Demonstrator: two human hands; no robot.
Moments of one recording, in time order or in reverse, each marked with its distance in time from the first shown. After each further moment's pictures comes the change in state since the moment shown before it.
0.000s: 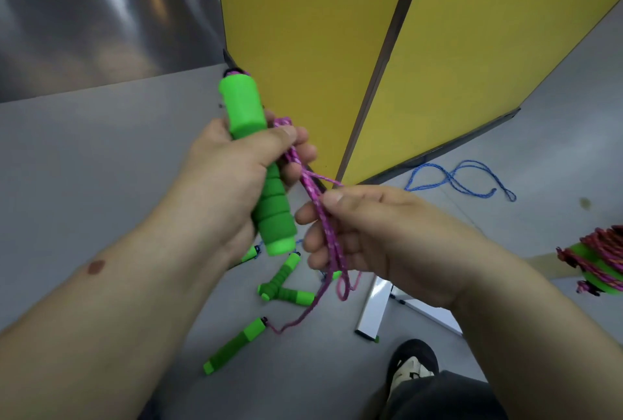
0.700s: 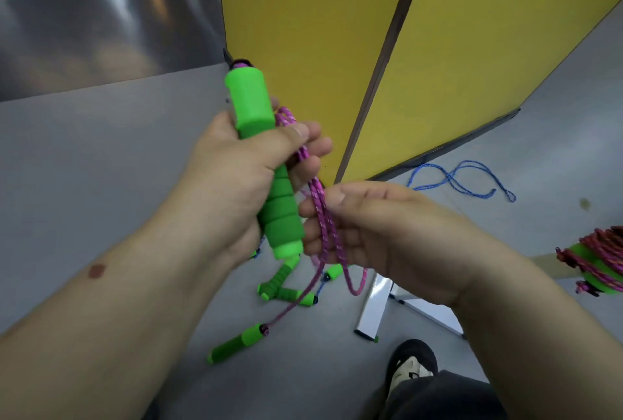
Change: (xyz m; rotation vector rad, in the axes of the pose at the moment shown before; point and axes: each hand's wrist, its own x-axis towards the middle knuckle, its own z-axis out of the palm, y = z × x) left_hand -0.009 0.003 0.006 -0.083 -0.065 0.013; right_hand -0.001 -0.001 -0.004 0.041 -0.039 -0.014
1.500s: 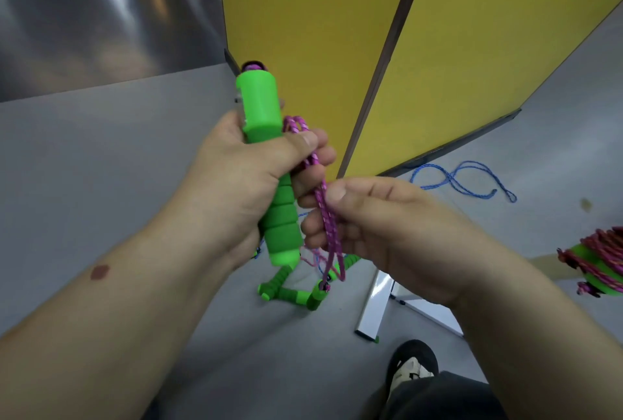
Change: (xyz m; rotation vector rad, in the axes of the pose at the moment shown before) left_hand -0.001 -0.002 -0.002 0.080 -0.043 0.000; right_hand -0.001 -0.001 0.002 0.014 0.050 -0.090
